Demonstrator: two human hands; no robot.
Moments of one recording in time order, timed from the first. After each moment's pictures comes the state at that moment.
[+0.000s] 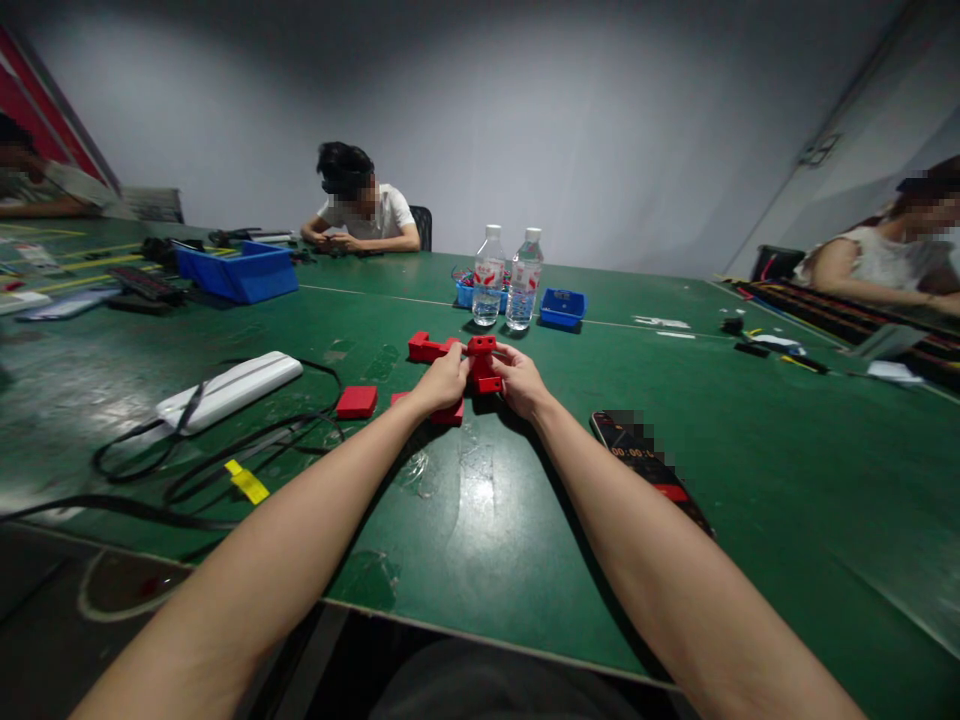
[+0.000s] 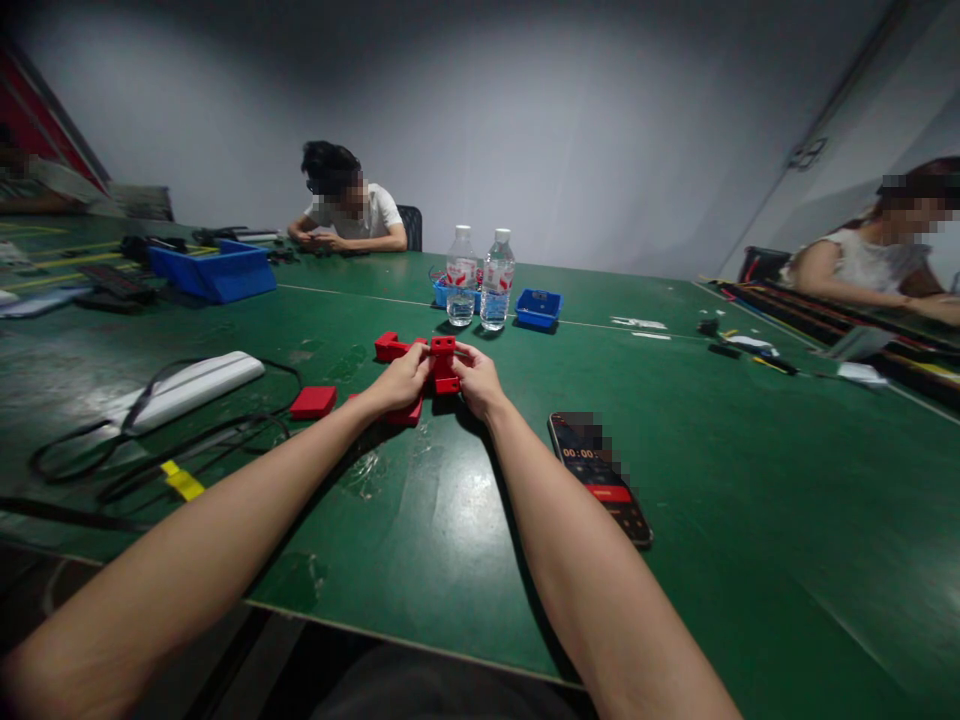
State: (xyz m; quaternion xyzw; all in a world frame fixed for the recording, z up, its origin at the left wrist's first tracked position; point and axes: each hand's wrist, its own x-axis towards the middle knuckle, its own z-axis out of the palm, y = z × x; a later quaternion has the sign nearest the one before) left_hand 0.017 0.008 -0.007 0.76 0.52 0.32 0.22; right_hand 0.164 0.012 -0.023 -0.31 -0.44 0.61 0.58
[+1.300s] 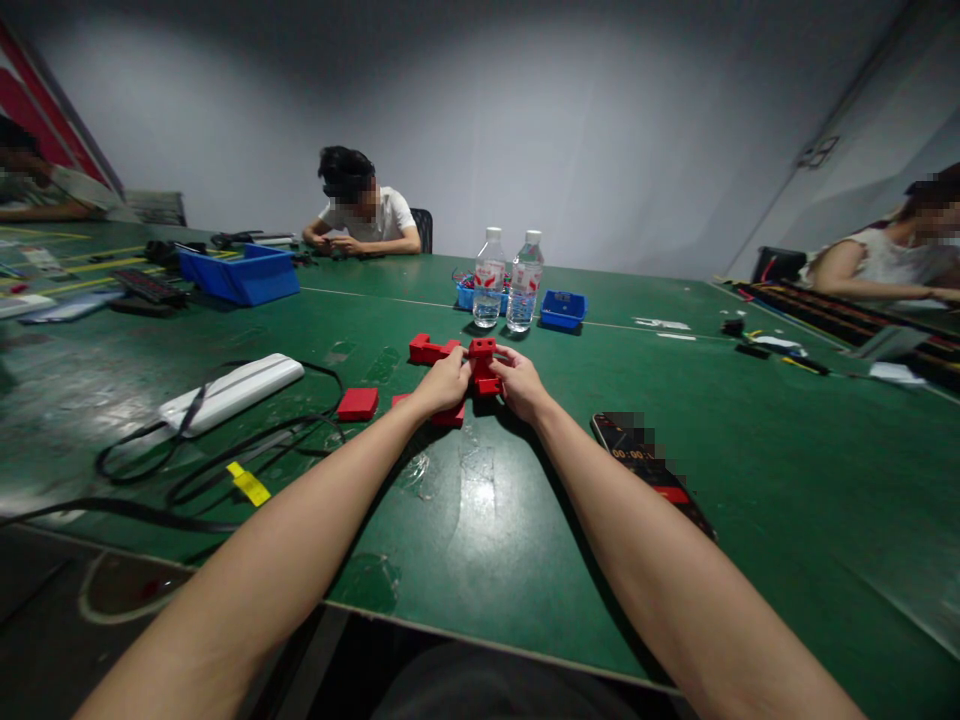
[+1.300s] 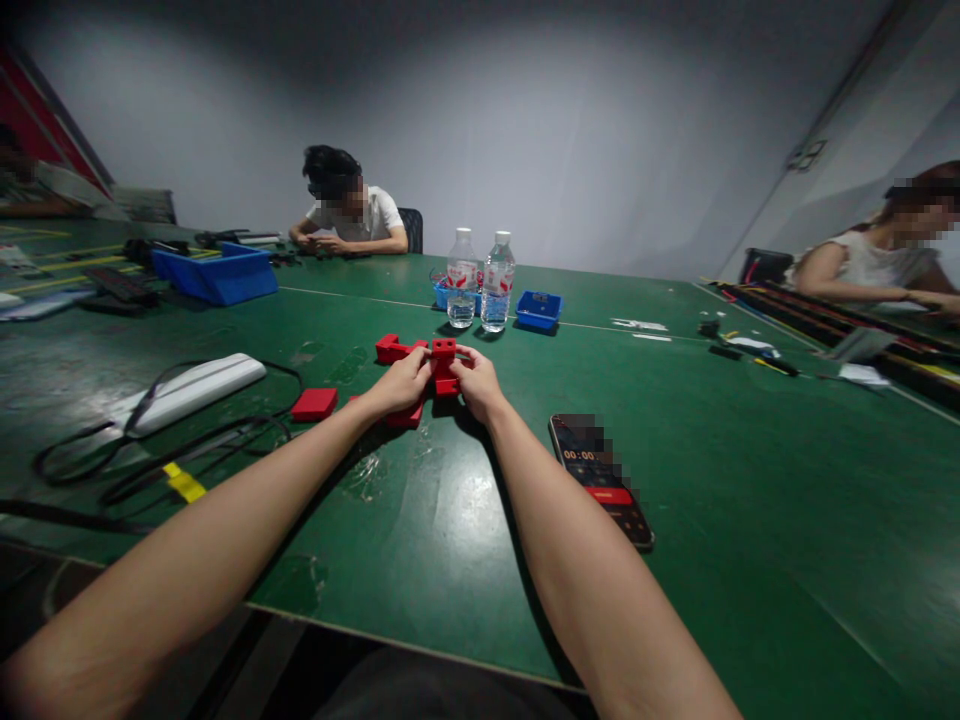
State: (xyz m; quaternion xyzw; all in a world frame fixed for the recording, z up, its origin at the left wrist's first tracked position) left_hand 0.017 0.007 -0.007 0.77 0.53 0.30 0.20; right_hand 0.161 0.014 -0.024 -0.35 -0.43 0.59 0.59
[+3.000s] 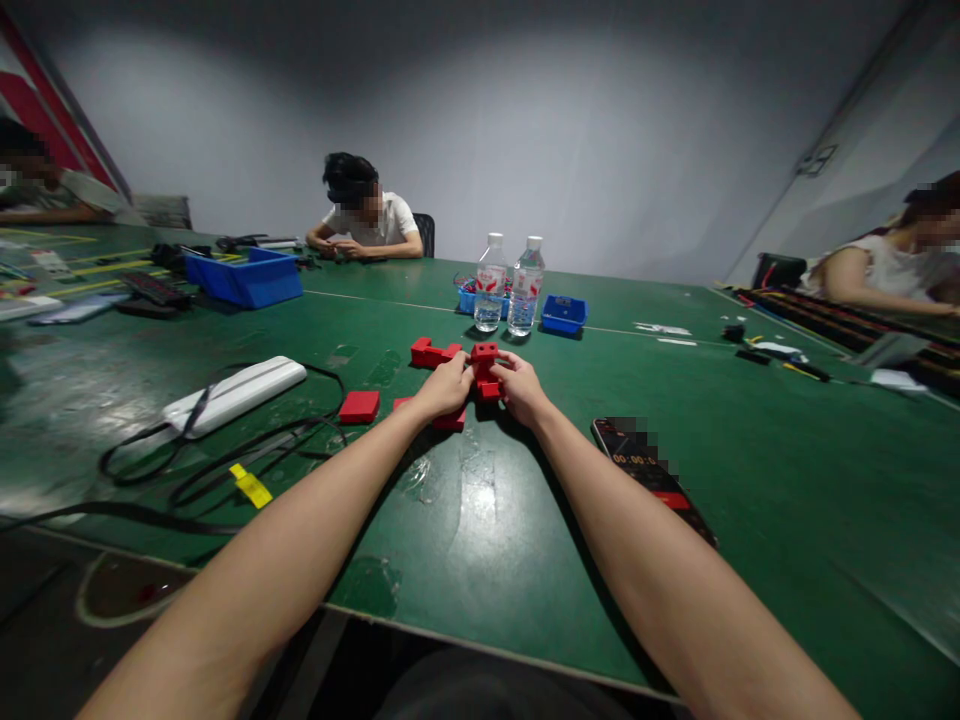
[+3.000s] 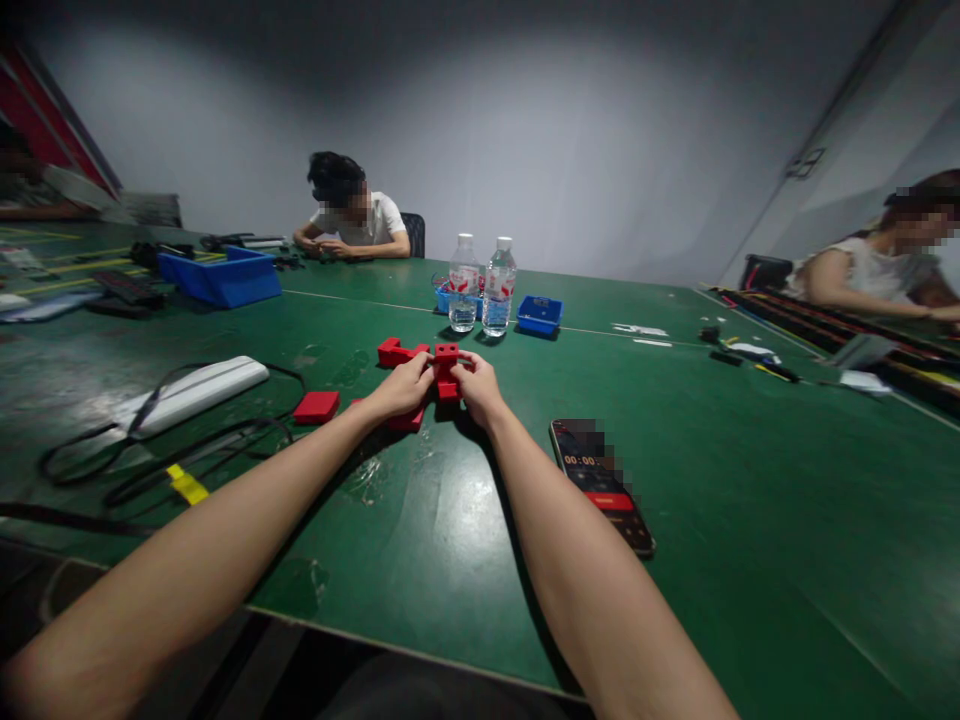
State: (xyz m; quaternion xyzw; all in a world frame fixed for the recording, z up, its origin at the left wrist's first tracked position) left_hand 0.017 0.005 -0.003 0.78 0.53 0.28 0.18; right_hand 0.157 0.010 -0.016 -0.41 -0.42 0.56 0.58
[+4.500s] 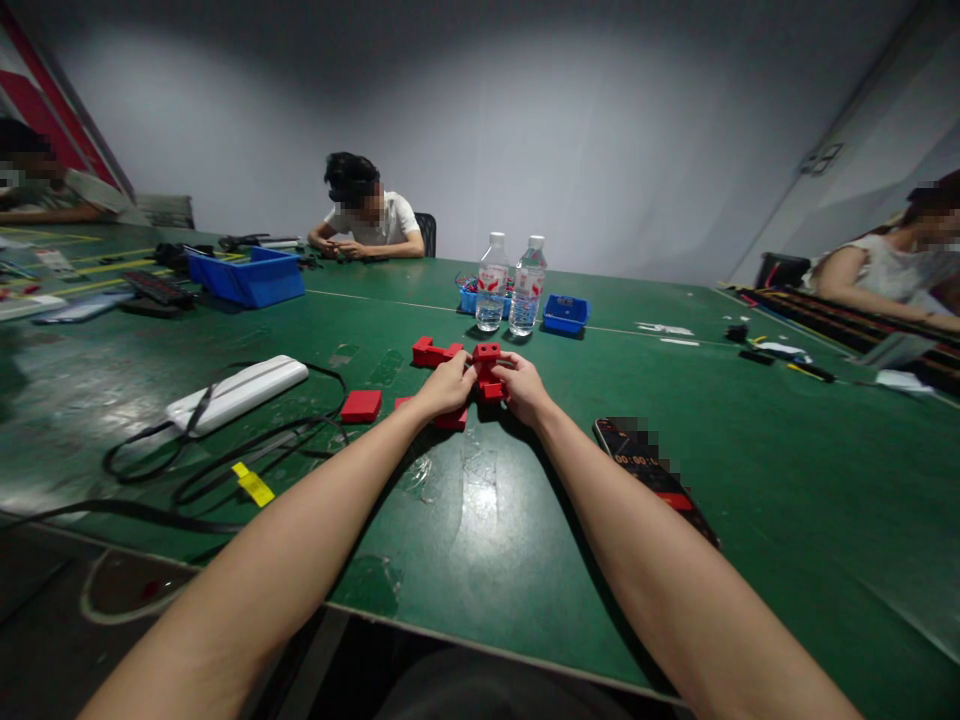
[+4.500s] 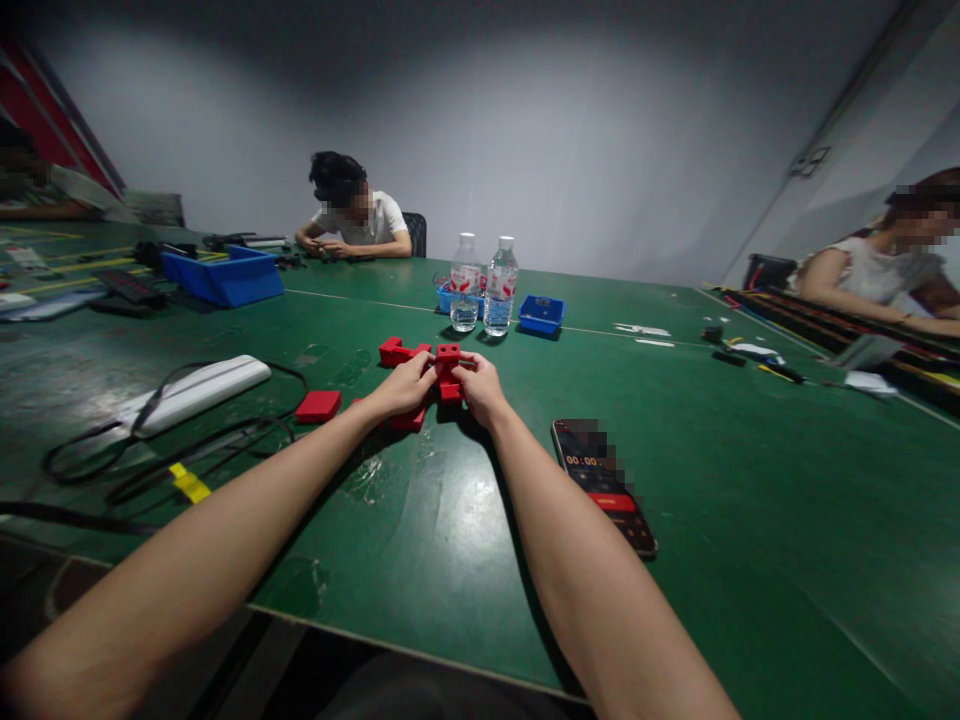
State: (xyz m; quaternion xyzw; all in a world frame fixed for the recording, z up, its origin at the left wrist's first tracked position) left_hand 0.016 0.006 -0.003 0.77 0.53 0.29 0.19; right_hand 0.158 0.010 -0.017 -0.40 -0.42 0.57 0.58
